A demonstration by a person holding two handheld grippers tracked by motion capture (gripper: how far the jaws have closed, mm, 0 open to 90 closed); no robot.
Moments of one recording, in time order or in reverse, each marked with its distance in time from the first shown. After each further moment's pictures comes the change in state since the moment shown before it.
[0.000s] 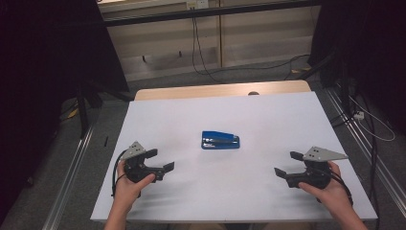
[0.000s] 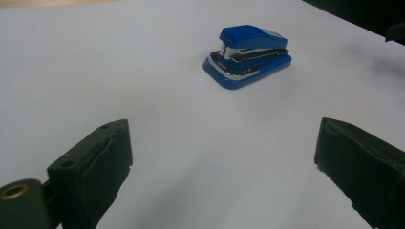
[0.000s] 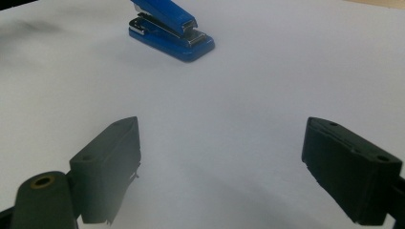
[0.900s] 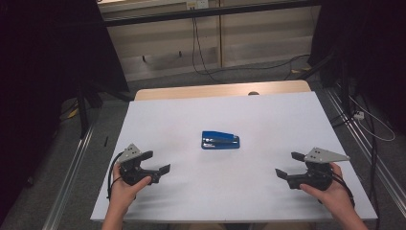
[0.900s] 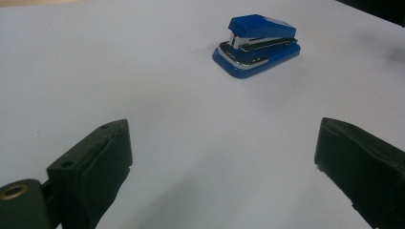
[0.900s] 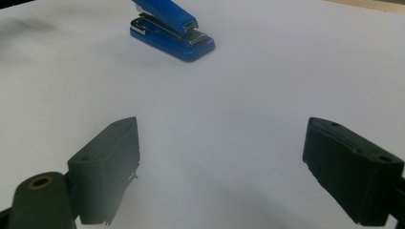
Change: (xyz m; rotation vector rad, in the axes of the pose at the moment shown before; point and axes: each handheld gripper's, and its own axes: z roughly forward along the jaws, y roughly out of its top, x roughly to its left) left arm 0.000 -0.005 -0.007 0.029 0.028 0.034; right arm 0.002 0.000 -0.004 -0.004 -0.003 -0.010
